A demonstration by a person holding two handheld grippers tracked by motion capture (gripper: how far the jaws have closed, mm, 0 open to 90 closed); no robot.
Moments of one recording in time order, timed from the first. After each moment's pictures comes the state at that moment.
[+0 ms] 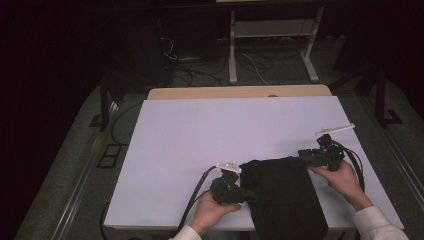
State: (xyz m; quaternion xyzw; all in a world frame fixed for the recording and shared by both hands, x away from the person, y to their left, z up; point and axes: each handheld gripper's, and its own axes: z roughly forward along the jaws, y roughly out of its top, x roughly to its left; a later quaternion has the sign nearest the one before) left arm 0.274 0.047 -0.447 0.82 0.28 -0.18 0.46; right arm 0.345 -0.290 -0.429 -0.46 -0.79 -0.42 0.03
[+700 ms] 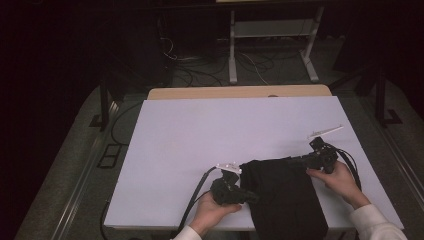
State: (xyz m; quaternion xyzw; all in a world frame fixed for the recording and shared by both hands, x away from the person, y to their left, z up) left arm 0.273 0.046 -0.450 0.82 0.28 -0.18 0.46; right arm 0.348 -0.279 -0.439 -0.43 -0.81 -0.39 0.06
